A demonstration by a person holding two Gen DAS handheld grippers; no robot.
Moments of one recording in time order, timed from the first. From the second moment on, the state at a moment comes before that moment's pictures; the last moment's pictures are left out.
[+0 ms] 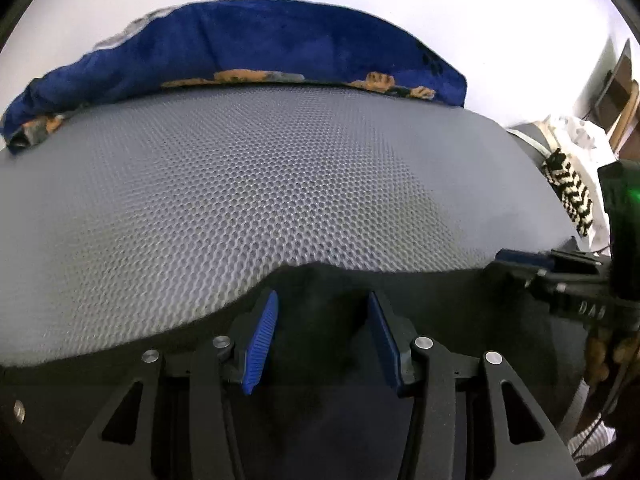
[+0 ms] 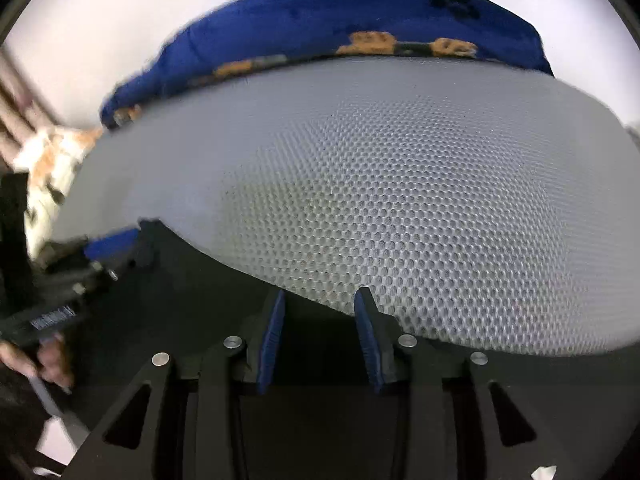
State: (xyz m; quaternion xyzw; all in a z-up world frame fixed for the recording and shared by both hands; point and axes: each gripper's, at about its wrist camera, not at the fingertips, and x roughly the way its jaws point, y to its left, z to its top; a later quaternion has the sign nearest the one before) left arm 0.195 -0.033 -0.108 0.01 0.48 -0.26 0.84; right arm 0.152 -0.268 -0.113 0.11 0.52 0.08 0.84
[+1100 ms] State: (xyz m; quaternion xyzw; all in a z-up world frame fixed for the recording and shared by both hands) left arm 0.077 -0.054 -0.085 0.00 0.49 -0.30 0.82; right arm -0.117 -0.588 -0.127 0.44 0.47 -0.09 0.76
